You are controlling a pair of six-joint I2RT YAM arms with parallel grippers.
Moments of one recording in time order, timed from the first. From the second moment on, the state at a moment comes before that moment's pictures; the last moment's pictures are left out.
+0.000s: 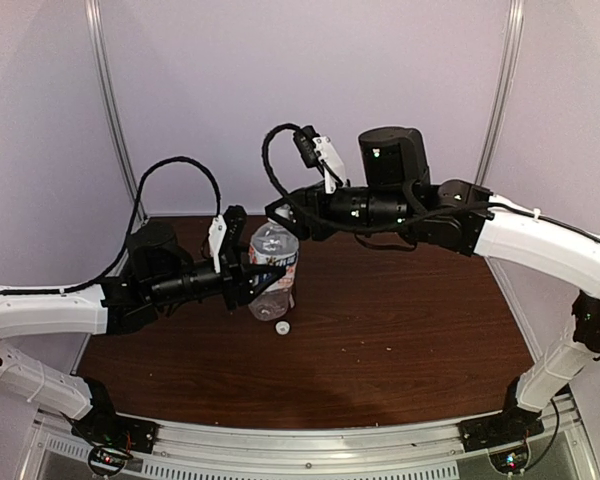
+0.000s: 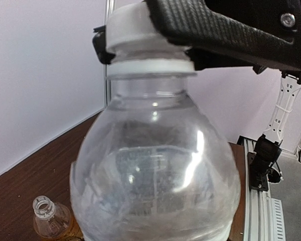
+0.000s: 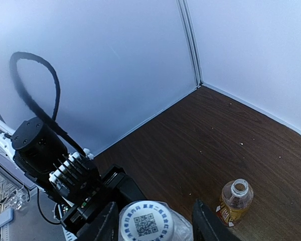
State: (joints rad) left arm -0.90 1.21 0.72 0.44 0.29 -0.07; right arm 1.04 1.57 1.60 -0.28 -0.04 0.30
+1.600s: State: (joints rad) left arm -0.88 1.19 0.71 0.43 0.74 -0.07; right arm 0.91 1.56 1.58 -0.32 -0.84 -0.11
